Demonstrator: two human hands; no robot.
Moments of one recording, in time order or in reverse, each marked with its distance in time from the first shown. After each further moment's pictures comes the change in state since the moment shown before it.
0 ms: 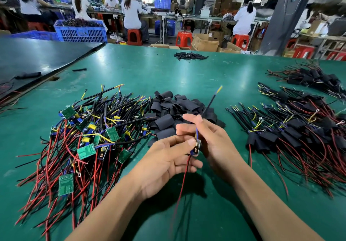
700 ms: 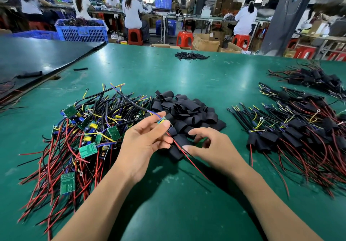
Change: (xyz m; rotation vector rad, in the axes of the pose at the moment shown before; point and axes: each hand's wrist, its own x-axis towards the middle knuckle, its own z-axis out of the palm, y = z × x) left_hand 0.005 0.016 -0.031 0.005 0.327 0.367; right_hand 0.004 0.014 -0.032 -1.026 0.080 -0.077
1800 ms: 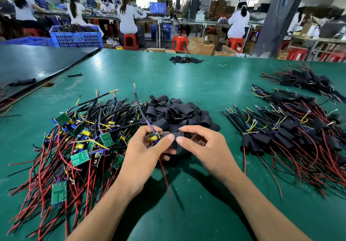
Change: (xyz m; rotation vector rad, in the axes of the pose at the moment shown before) left_hand -0.004 -0.019 0.005 0.264 0.030 0.084; right_hand -0.005 -0.016 0.001 0.340 0.113 -0.116
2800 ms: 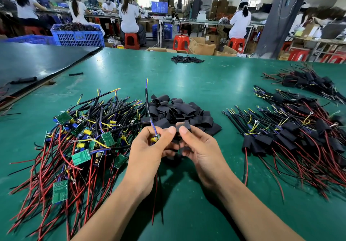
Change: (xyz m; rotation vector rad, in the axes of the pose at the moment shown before) left_hand -0.008 0.011 0.017 -0.169 0.038 -0.033; right_hand -0.003 -0.013 0.029 0.746 -0.032 0.234
